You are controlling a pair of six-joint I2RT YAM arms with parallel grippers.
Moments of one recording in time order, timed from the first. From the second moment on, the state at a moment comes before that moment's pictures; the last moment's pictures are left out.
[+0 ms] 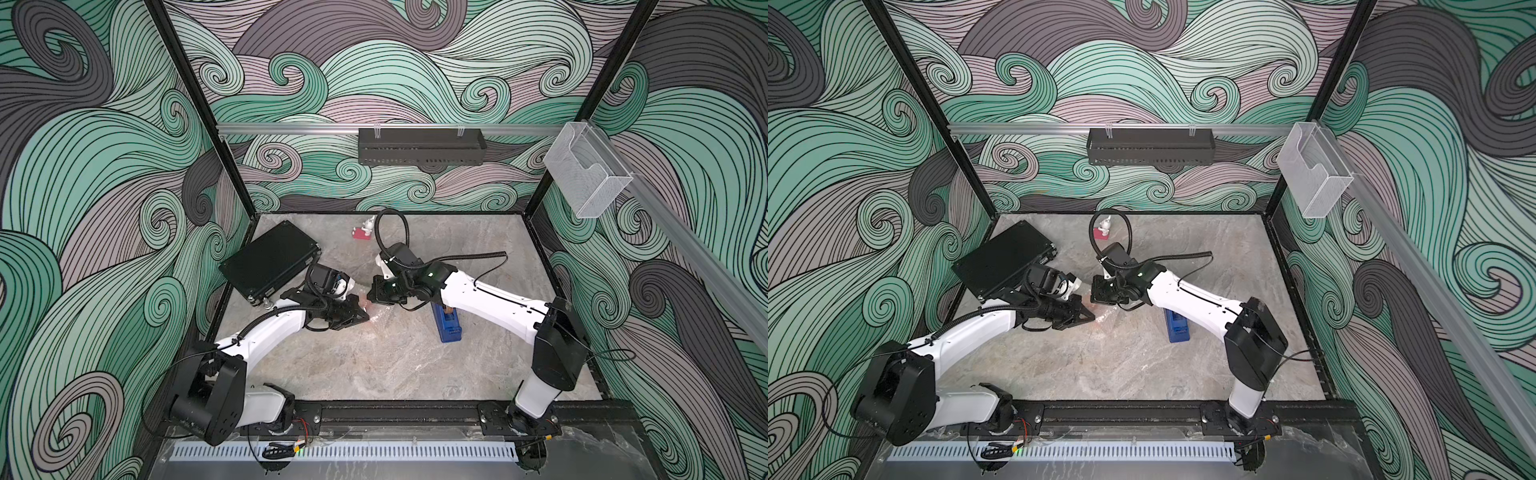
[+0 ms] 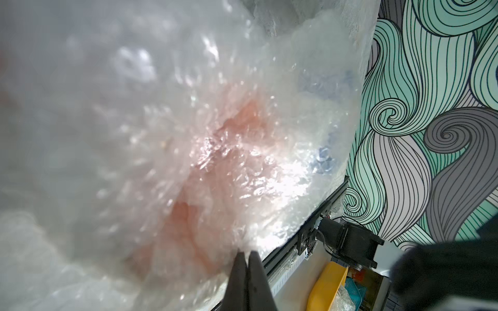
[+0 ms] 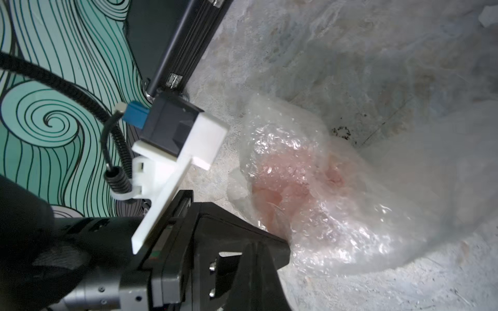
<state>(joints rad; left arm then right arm) -0.39 1.31 0.76 -0.48 0.63 -0.64 0.88 1.74 1.41 -0.53 -0.28 0.79</state>
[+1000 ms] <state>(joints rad) -0.39 1.32 0.76 -0.48 0.62 -0.64 0.84 1.93 1.42 -0.51 -0.32 0.73</state>
